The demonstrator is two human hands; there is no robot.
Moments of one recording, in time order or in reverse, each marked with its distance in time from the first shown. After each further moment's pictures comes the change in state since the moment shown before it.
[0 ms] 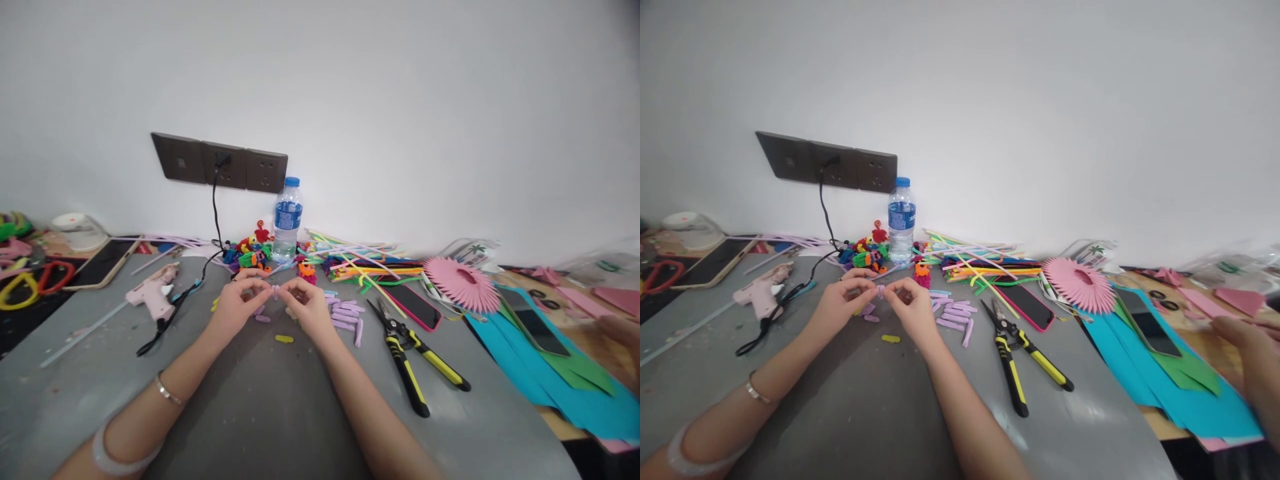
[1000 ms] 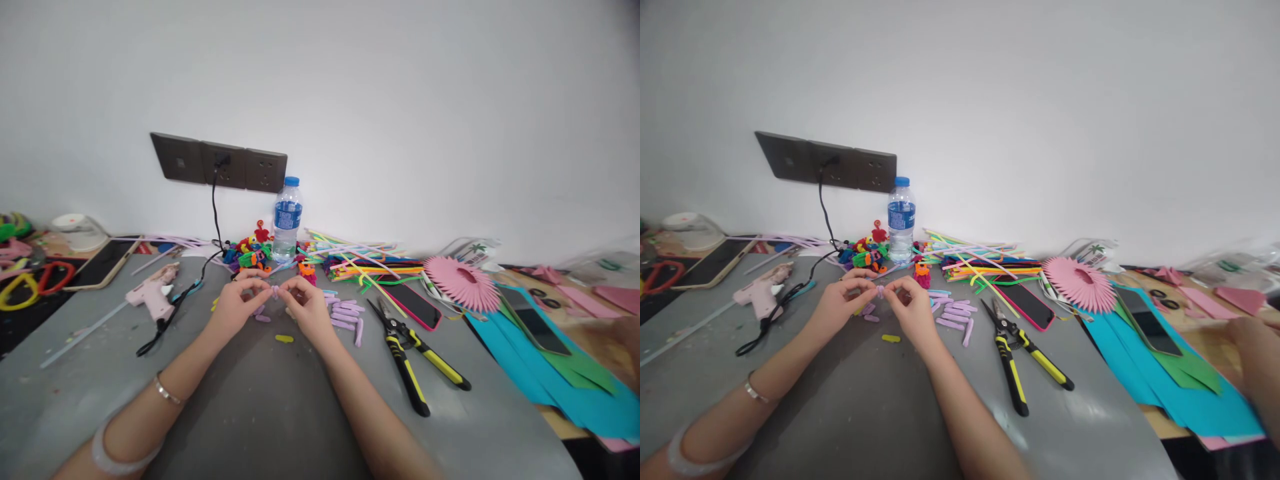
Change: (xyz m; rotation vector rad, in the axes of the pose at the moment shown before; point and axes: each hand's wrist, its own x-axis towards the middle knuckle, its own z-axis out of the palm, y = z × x) left_hand 0.001 0.002 -0.001 0.030 -0.018 0.003; right_hand -0.002 -0.002 0.001 -0.045 0.002 -0.044
